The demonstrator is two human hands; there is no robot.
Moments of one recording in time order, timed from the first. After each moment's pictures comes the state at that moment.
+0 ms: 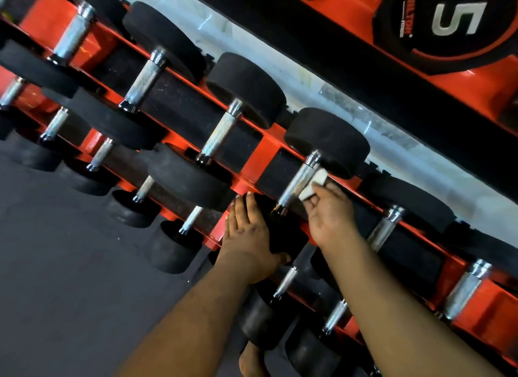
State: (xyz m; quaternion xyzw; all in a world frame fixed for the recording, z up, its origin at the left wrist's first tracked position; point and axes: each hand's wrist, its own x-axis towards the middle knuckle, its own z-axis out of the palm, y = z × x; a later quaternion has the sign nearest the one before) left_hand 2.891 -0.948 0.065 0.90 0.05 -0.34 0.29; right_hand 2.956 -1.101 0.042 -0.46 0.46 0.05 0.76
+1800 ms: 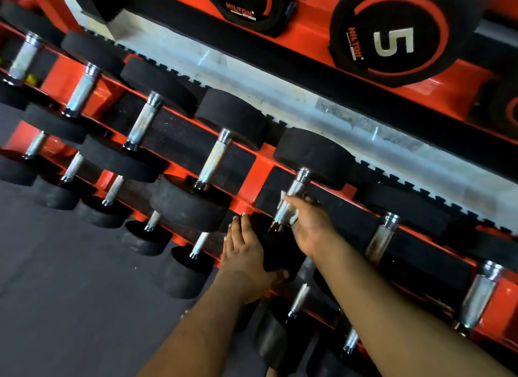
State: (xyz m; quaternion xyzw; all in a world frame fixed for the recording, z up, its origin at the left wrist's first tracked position) left_hand 2.893 -0.947 0.076 0.90 0.04 -0.34 0.28; right_hand 2.965 -1.090 0.023 -0.45 0.42 0.15 0.78
